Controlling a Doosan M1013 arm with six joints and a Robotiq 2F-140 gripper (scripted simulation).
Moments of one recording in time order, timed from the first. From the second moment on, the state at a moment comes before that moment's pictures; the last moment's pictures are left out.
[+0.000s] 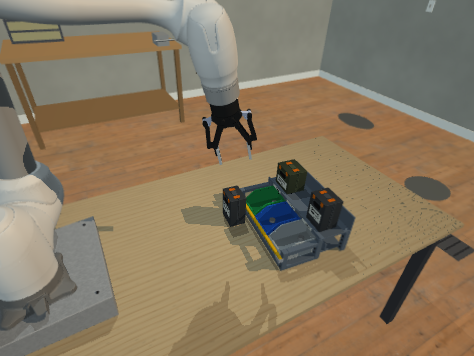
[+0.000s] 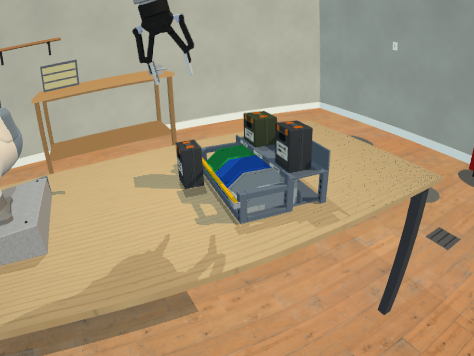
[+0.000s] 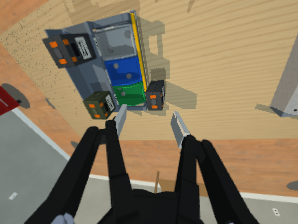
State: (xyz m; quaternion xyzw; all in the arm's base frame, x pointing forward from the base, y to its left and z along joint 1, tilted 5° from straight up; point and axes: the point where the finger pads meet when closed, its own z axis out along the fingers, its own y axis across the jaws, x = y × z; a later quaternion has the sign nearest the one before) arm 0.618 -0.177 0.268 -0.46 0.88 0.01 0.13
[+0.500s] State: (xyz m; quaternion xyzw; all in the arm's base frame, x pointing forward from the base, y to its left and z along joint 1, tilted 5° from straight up) arm 0.618 -0.177 0.270 -0.38 0.91 0.00 0.13
